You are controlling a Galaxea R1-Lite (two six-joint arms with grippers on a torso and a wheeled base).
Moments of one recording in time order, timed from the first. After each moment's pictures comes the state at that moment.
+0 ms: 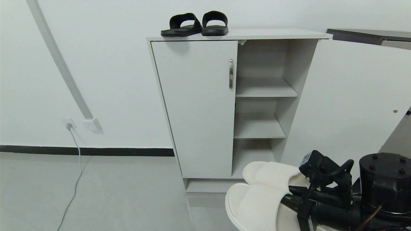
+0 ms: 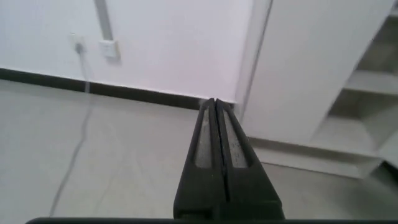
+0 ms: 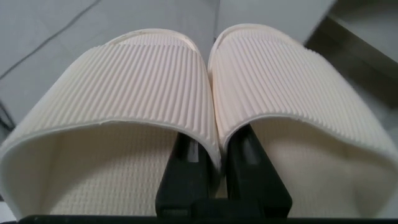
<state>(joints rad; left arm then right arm) -0.02 0.06 -0.08 0.03 0.21 -0.01 0.77 1.51 -0.41 -0.75 0.07 -0.09</state>
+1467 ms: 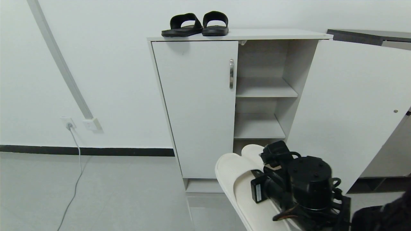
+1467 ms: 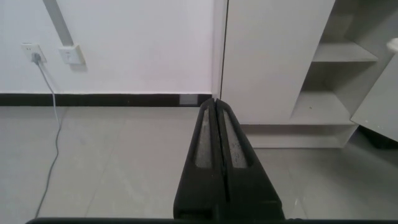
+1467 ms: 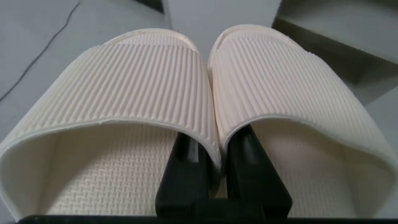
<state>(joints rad) 0.00 0.00 0.00 0.00 0.02 0.01 0.88 1.89 -0.59 -1.05 -0.51 0.12</state>
